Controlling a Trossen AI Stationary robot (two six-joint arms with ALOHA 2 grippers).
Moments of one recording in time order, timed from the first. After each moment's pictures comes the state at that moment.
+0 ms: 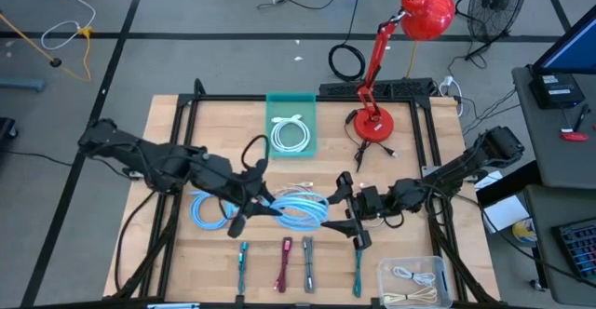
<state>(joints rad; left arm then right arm) -0.33 1.32 1.32 -0.34 0.01 -0.18 0.45 1.43 0.75 1.03 0.23 0.05</state>
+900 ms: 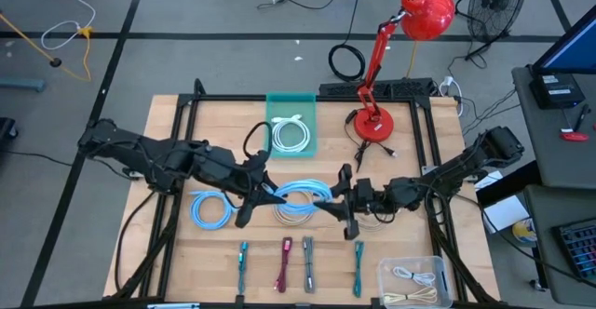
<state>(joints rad) -0.30 1.32 1.32 -0.34 -0.02 -0.28 0.41 1.43 0.75 0.96 0.41 0.09</state>
